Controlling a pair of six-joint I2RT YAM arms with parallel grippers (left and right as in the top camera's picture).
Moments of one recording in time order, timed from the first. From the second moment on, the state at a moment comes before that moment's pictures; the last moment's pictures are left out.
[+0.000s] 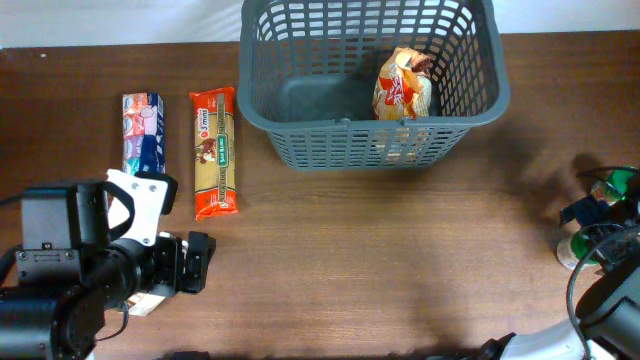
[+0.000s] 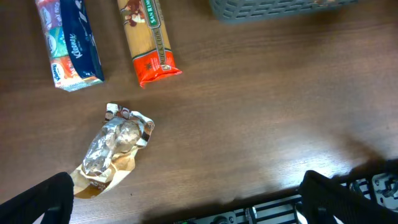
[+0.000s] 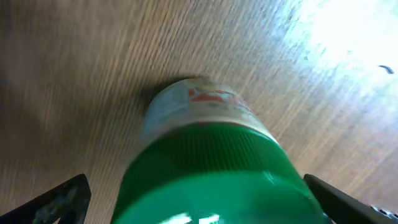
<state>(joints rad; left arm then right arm) 0.00 1.06 1.67 -1.65 0.17 0.11 -0.73 1.79 1.21 -1.01 0.07 0.43</state>
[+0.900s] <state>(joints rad) 0.00 1.06 1.67 -1.65 0.17 0.11 -0.73 1.90 1.21 -0.94 0.05 0.39</state>
